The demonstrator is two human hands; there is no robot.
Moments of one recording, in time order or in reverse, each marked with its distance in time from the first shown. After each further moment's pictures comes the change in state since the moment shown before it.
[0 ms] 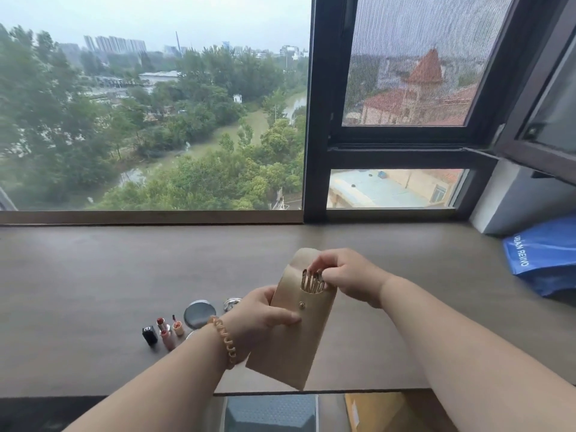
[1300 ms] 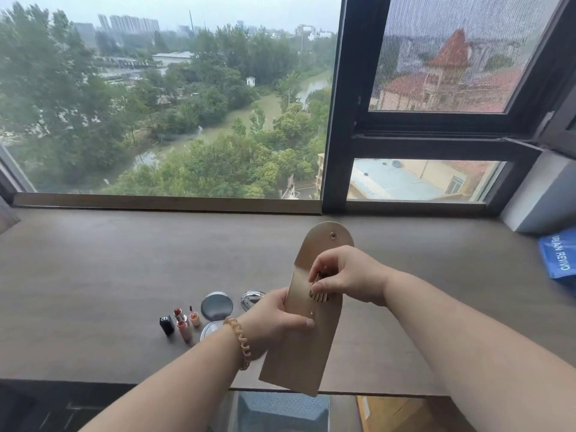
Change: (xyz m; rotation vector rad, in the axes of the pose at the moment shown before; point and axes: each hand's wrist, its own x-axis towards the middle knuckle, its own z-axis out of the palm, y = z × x) left_hand 0.012 -0.022 -0.024 0.000 -0.003 0.014; right_hand 0.034 -0.005 0.025 -0.044 -0.160 -0.115
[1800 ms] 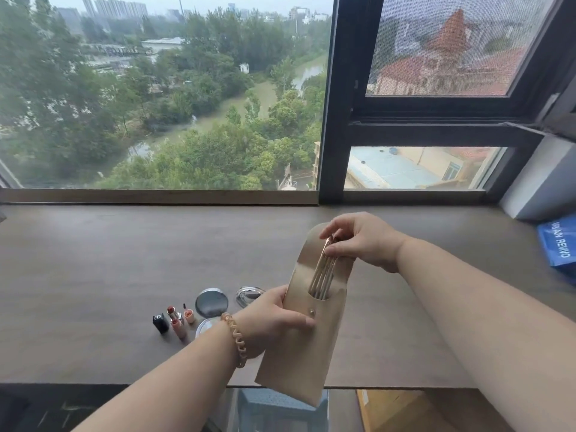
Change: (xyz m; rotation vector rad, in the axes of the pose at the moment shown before) left_hand 0.007 0.003 0.000 -0.047 -0.072 -0.083; right_hand 0.019 0.010 -0.041 0.150 0.099 0.063
